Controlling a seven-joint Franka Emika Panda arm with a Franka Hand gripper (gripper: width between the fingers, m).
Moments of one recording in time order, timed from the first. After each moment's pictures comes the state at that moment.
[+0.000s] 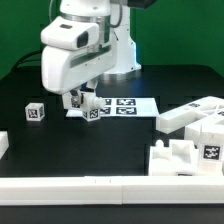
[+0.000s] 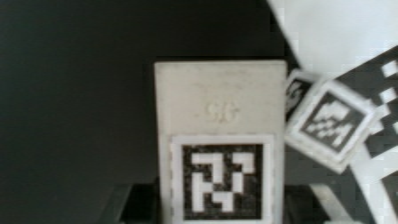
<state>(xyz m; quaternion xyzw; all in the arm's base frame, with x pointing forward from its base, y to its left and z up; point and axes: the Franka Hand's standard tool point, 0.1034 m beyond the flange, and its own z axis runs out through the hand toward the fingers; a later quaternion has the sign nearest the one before) 0.429 -0.069 0.055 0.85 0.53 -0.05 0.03</state>
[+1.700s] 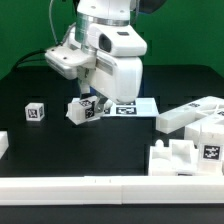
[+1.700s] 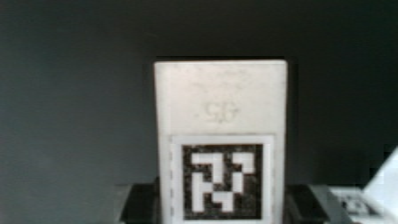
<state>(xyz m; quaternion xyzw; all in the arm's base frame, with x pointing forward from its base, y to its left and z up) 0.486 -0.062 0.057 0.41 0.91 -0.09 0.01</state>
